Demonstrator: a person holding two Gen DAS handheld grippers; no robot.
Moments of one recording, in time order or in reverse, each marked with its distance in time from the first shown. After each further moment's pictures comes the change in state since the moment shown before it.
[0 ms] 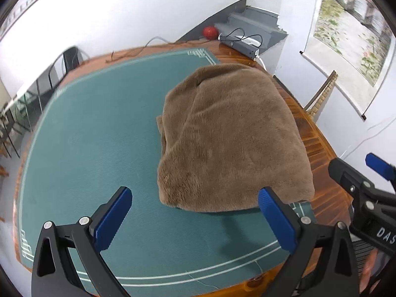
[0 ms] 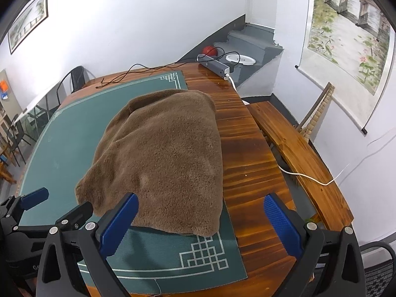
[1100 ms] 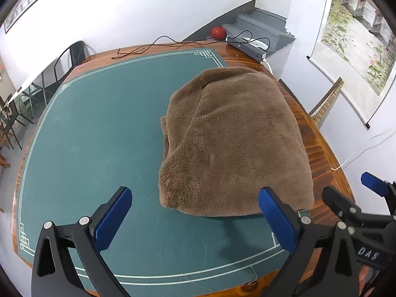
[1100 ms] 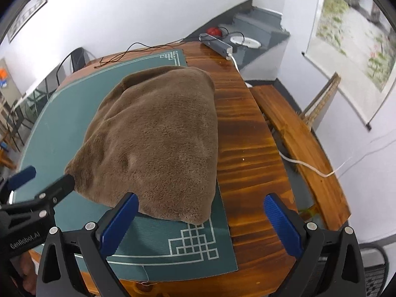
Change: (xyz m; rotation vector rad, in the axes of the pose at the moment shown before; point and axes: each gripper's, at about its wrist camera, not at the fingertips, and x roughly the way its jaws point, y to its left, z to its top) left arm 0.007 0.002 0.008 -0.069 0.016 0.017; right arm 0.011 -0.005 -0.006 -0.060 0.111 -0.004
